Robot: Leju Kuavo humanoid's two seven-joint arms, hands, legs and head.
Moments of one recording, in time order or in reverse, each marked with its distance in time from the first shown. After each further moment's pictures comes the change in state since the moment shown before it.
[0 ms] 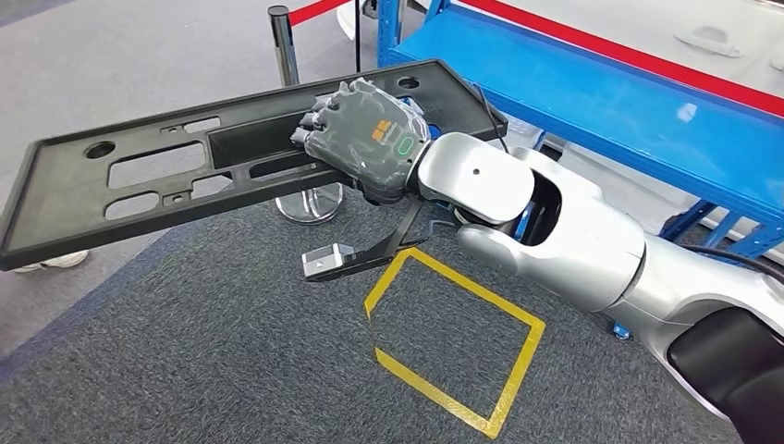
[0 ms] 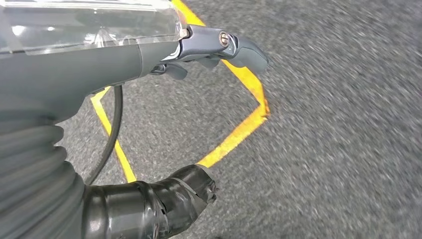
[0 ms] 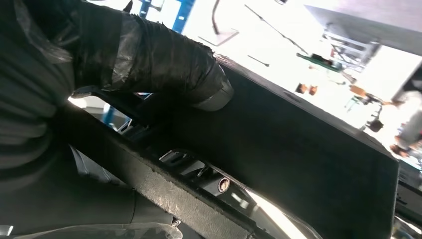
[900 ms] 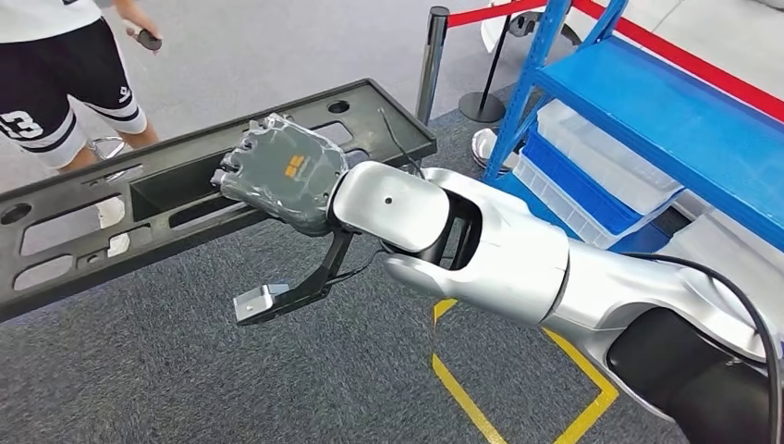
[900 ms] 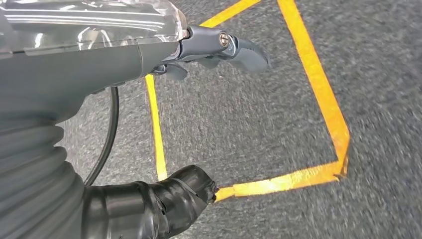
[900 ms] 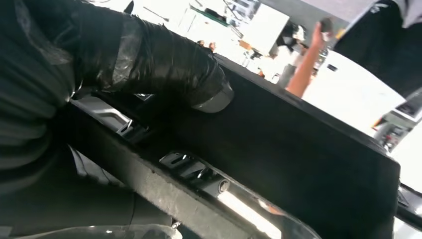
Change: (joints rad) left arm 0.002 0.069 0.024 0.003 0.026 -0.024 0.049; right arm -0.002 0.198 0.058 0.090 0.034 0.040 0.015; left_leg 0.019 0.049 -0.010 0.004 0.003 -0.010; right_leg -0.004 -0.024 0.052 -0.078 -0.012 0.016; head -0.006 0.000
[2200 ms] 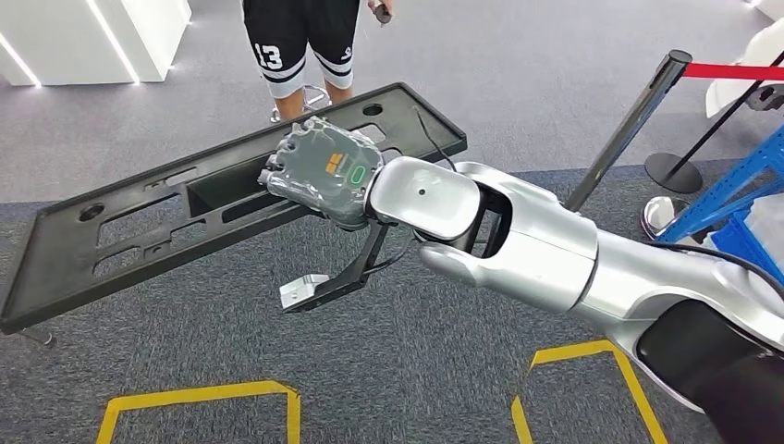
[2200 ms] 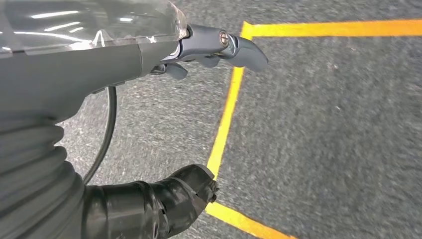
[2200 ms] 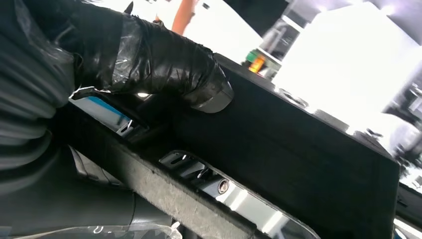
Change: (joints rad) left arm -0.001 -0.007 0.006 0.007 -0.011 0.008 -0.012; right arm -0.019 -0.111 0.040 -0.029 -0.038 0.012 -0.025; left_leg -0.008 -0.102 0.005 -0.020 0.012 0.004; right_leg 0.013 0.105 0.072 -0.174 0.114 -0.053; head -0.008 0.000
